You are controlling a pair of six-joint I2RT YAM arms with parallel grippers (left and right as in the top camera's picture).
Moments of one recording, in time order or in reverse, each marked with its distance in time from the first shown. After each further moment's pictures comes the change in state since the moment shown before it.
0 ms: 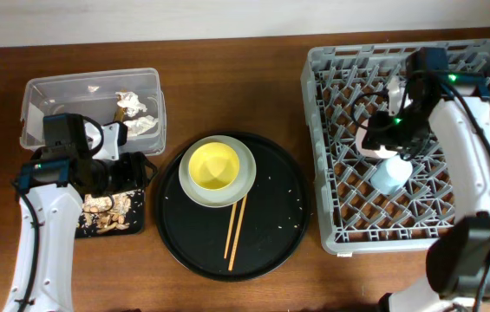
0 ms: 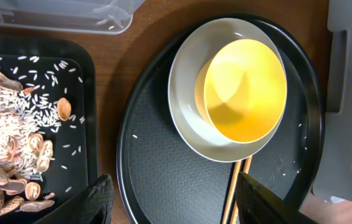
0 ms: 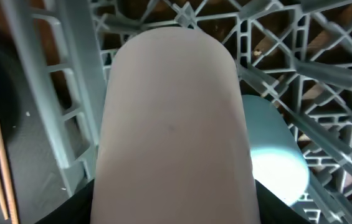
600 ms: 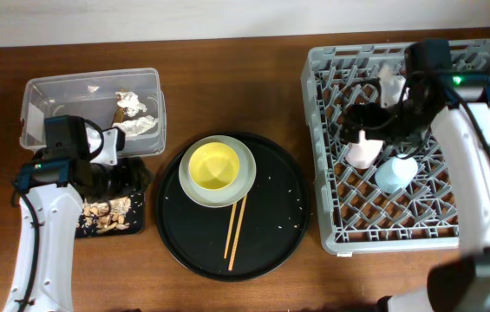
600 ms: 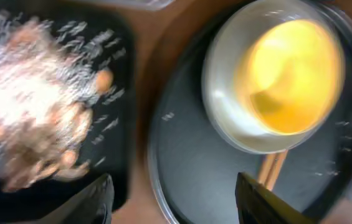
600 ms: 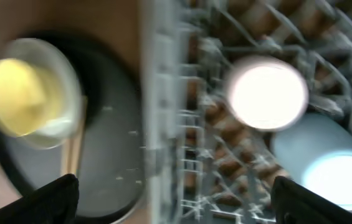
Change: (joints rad) left arm 0.000 0.000 0.000 -0.064 -0.132 -0.016; right arm 0.108 -0.132 0.063 0.012 -0.161 0.000
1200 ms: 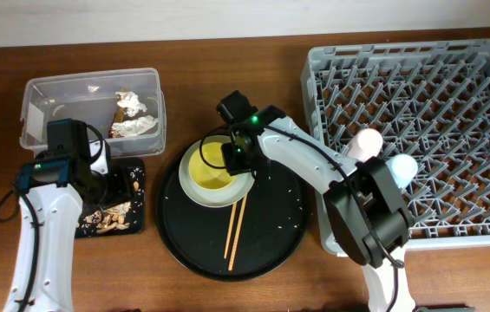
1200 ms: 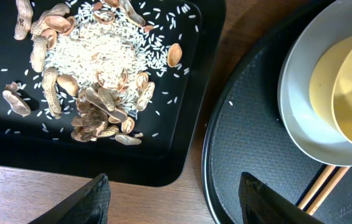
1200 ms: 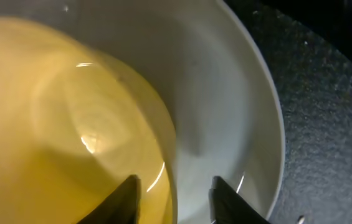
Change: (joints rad) left arm 0.001 0.000 0.000 -0.069 -0.215 -0.092; right arm 0.597 0.519 0.009 0.407 0.135 0.372
